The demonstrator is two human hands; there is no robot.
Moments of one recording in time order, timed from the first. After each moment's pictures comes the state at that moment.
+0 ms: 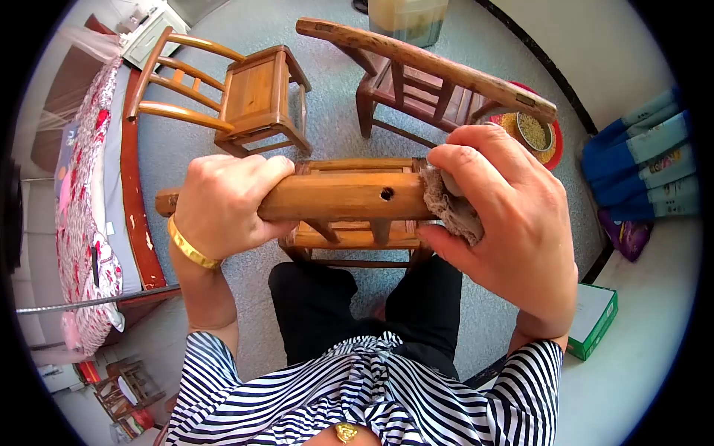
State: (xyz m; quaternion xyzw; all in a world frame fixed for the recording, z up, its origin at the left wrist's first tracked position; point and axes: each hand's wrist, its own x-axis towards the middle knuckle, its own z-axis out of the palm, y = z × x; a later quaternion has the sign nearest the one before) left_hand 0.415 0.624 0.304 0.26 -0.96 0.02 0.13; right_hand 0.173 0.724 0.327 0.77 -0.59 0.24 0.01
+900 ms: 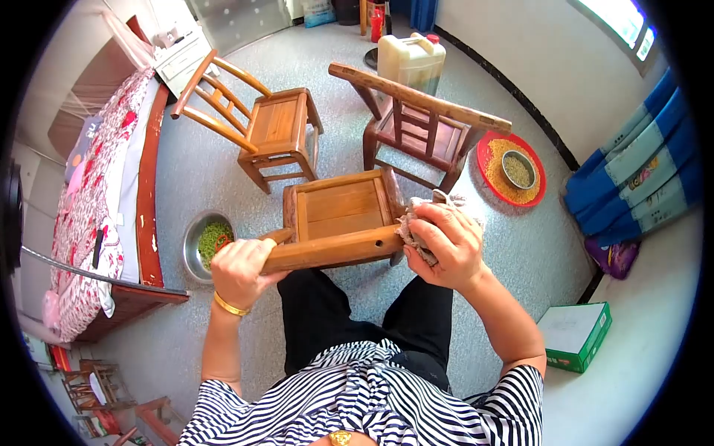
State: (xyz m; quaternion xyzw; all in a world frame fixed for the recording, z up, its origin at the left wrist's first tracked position) left_hand 0.495 0.744 0.241 0.36 -0.89 0.10 0.26; right_hand 0.187 0.785 0.254 0.80 -0.43 0.40 0.13
